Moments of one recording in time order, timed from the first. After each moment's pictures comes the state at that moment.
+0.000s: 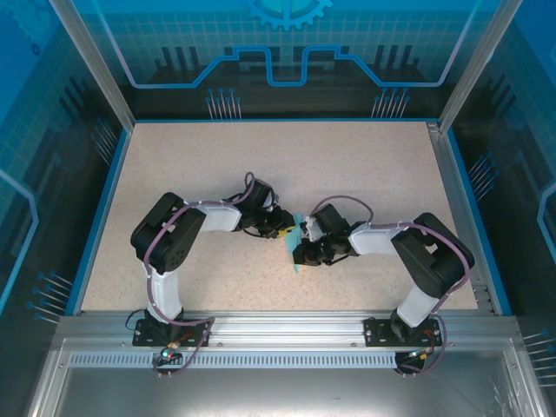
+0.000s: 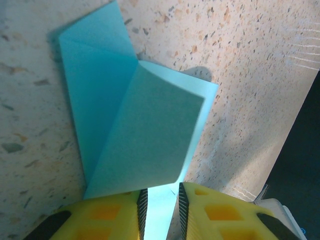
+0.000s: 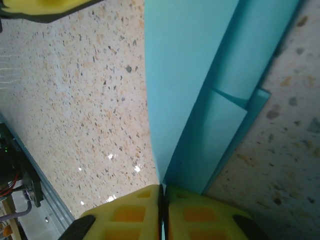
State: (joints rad) left arm -0.53 1.93 0.99 0.02 0.55 -1.05; right arm 0.63 1.68 0.69 -0.09 -0.58 0.64
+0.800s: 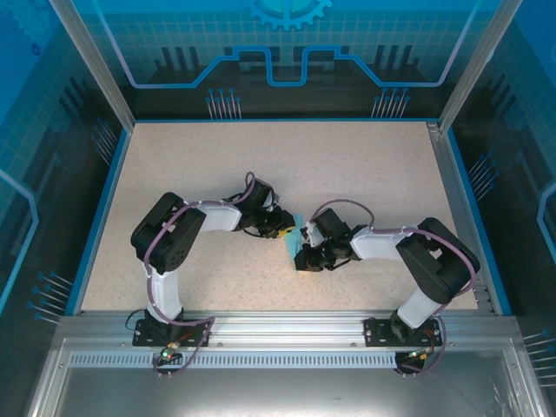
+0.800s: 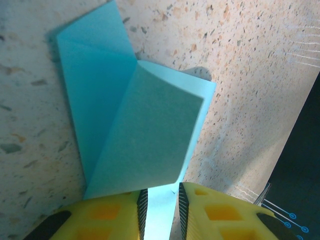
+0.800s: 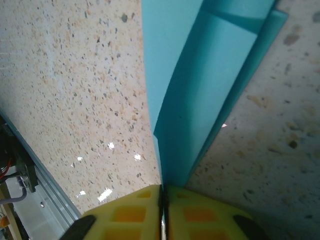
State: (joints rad) left arm -0.53 1.93 0.99 0.00 0.55 -1.03; right arm 0.66 1.63 0.65 -0.14 -0.57 0.64
